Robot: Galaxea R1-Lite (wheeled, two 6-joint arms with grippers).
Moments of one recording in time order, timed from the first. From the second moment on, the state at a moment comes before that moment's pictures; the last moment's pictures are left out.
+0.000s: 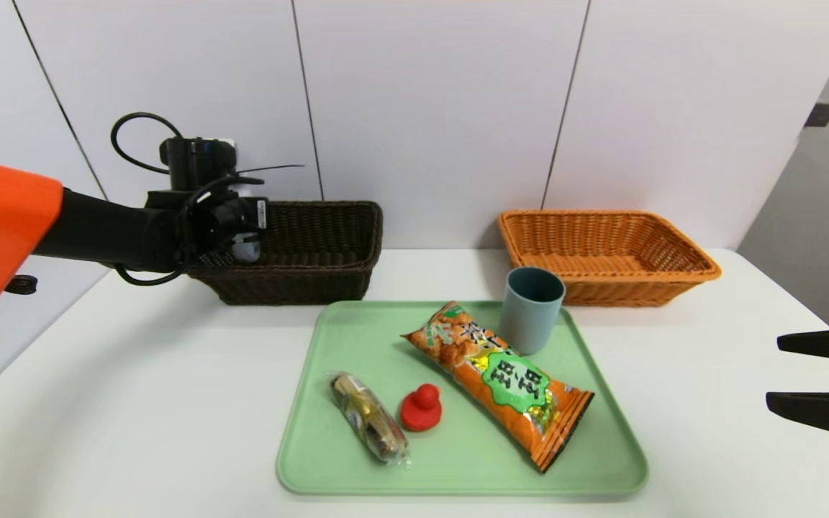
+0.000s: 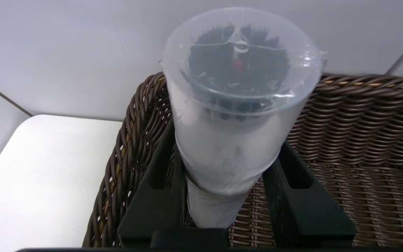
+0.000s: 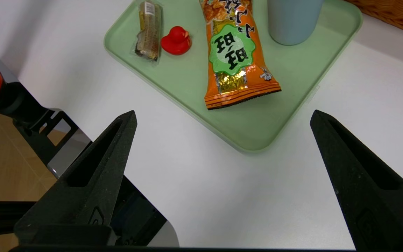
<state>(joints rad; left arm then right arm) -0.15 2.09 -1.45 -0.39 0.31 -0.03 0.12 1.06 -0.99 0.55 0.59 -0.15</state>
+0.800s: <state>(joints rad) -0.14 2.10 -1.37 -0.40 0.31 -0.08 0.12 1.07 -0.99 0.55 0.59 -0.15</state>
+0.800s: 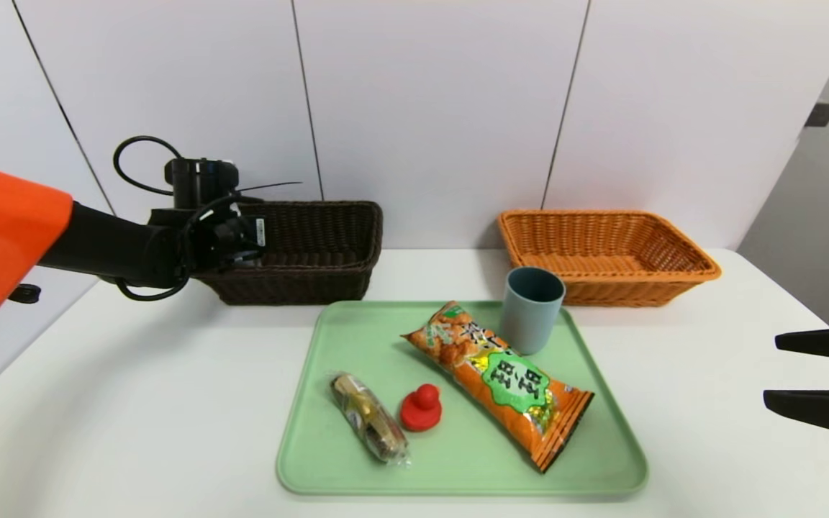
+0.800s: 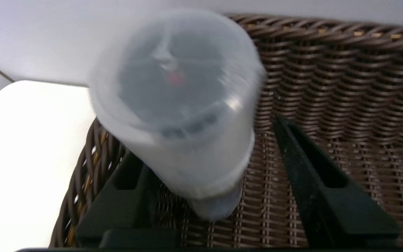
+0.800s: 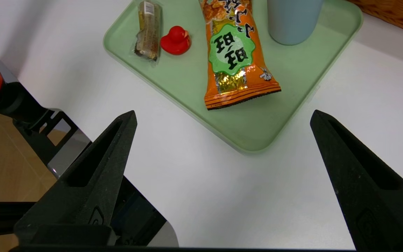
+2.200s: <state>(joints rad) -0.10 1.56 -1.18 -0.19 0.30 -0.07 0.13 1.05 -1.00 0.55 0.58 -0.15</state>
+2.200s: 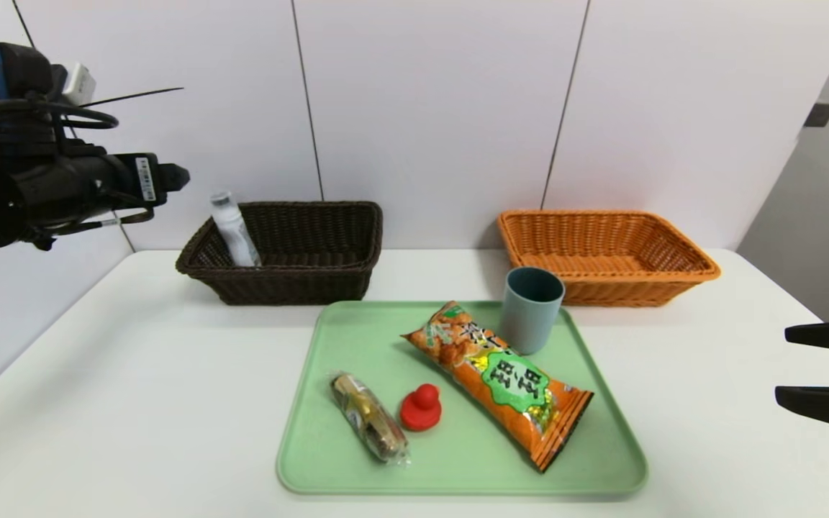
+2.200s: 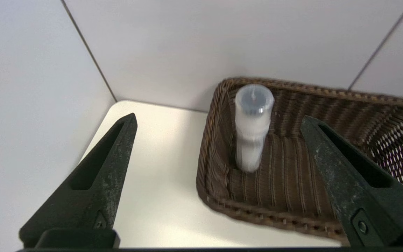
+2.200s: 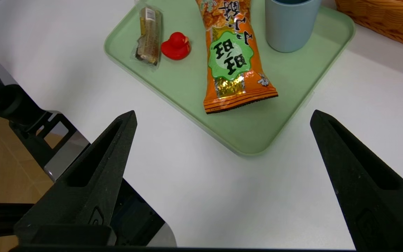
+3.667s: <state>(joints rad) -0.13 1.04 -0.71 0.03 0.21 -0.06 0.68 1.57 -1.49 0.55 0.53 -0.18</state>
